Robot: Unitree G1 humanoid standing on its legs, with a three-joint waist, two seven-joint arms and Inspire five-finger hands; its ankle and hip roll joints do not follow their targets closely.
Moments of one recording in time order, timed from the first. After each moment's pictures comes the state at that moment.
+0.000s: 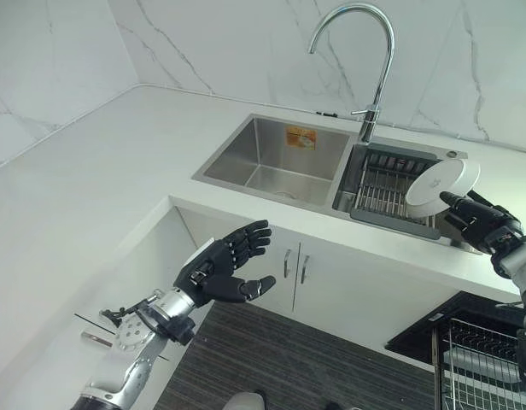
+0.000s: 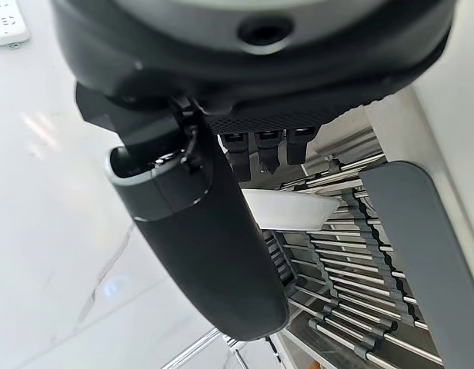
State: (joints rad) left arm 0.06 0.65 -0.19 -0.05 -0.67 -0.15 -0.40; right arm -0.72 -0.81 -0.03 1.08 1.06 0.25 0.10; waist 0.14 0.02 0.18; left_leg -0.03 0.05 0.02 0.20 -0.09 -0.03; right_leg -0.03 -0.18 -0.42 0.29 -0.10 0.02
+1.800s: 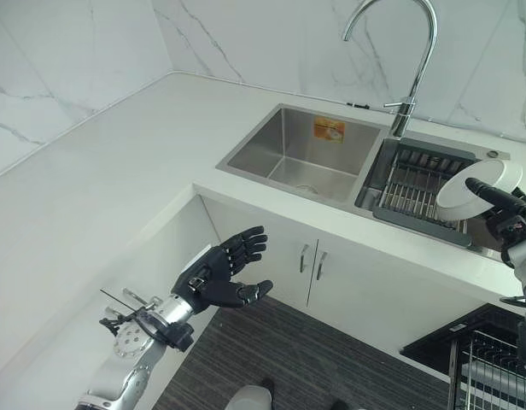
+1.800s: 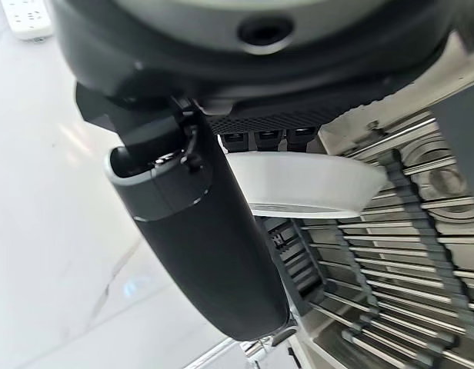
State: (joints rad) left arm 0.10 0.65 -0.19 -0.05 -0.66 -0.15 -0.37; right arm -0.77 -0.82 -0.04 1.11 1.07 0.09 -0.04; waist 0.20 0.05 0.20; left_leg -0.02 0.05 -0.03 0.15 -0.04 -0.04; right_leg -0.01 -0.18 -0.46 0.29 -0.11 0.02
